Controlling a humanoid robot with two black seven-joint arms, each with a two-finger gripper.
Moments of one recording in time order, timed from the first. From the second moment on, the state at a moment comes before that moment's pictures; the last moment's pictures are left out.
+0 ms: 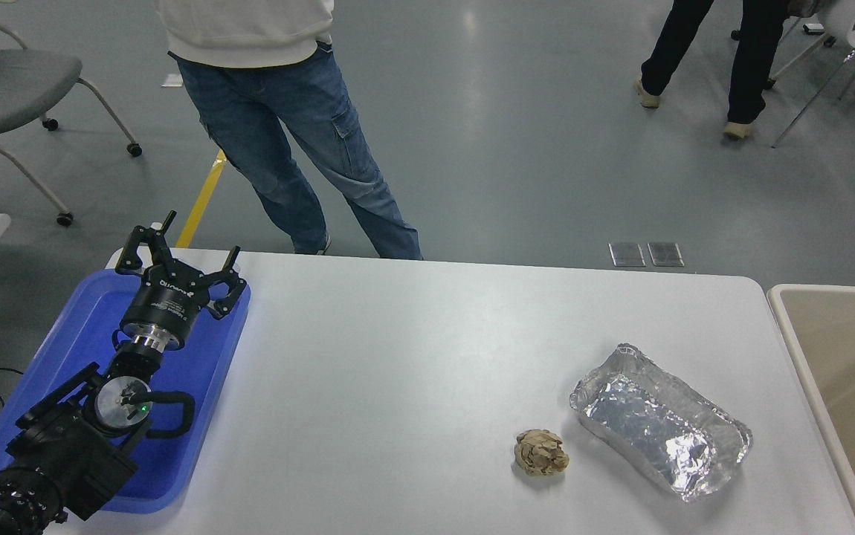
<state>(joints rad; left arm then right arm) -0.59 0.22 -0.90 -0.44 -0.08 -0.64 -0.34 0.71 -0.57 -0.69 0.17 -0.07 0.00 0.16</state>
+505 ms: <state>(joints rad) -0.59 0.22 -0.90 -0.44 -0.08 -0.64 -0.34 1.07 -0.52 -0.70 0.29 -0.10 0.05 0.16</state>
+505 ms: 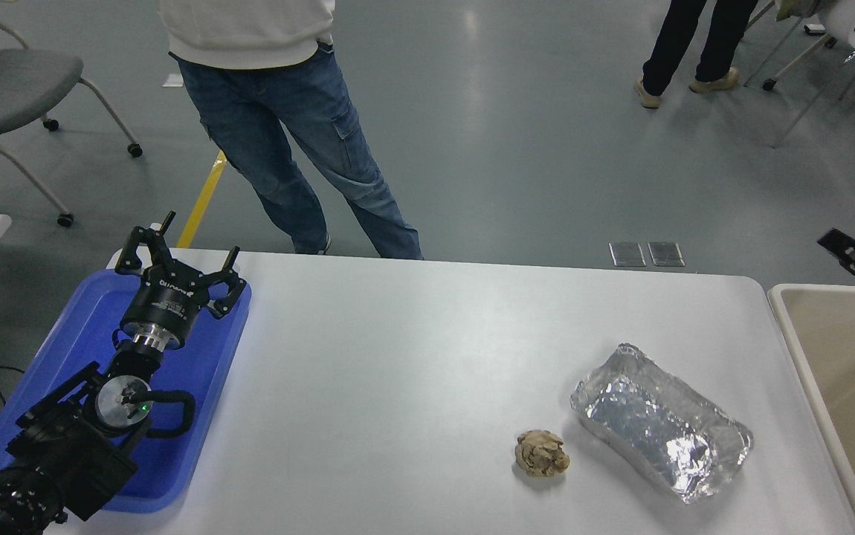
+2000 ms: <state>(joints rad) -0.59 0.22 -0.90 -0.44 -0.08 -0.64 -0.34 1.92 -0.45 -1.21 1.13 -0.31 0.70 0.16</state>
